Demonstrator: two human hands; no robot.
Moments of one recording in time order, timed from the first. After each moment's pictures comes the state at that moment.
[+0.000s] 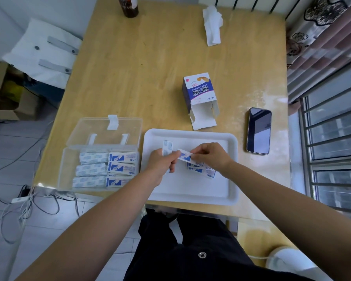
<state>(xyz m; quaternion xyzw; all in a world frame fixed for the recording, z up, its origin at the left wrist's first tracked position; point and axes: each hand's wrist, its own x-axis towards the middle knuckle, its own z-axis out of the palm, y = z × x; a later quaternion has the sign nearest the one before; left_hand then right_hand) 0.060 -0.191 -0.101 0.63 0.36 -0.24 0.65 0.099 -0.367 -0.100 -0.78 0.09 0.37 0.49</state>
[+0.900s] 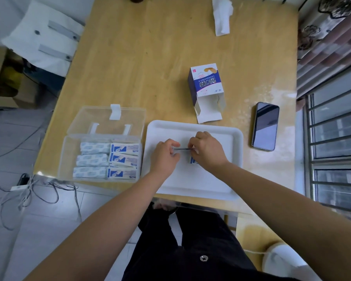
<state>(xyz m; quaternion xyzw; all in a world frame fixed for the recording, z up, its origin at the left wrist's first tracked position) 0.047 -0.187 -0.131 0.87 0.18 -0.16 0.43 0.093 -0.342 -0.128 -0.95 -0.23 0.13 0.17</state>
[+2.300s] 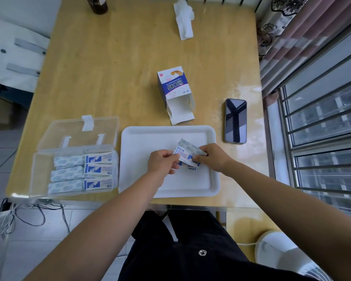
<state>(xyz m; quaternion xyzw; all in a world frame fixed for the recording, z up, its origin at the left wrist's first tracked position) 0.051 -0.248 -0.102 0.67 0.34 -0.25 0.61 0.084 -0.426 -0.104 -0.84 0.07 0.38 0.38</state>
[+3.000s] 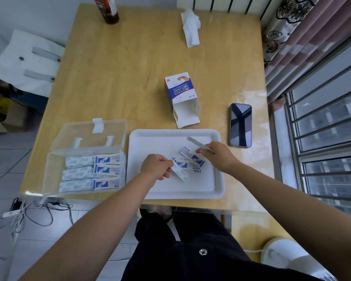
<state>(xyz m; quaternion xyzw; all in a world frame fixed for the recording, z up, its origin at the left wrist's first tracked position) 0.049 -0.214 -0.099 0.75 0.30 -0.32 0.50 0.089 -0.424 -0.092 -0.87 0.03 0.33 0.36</state>
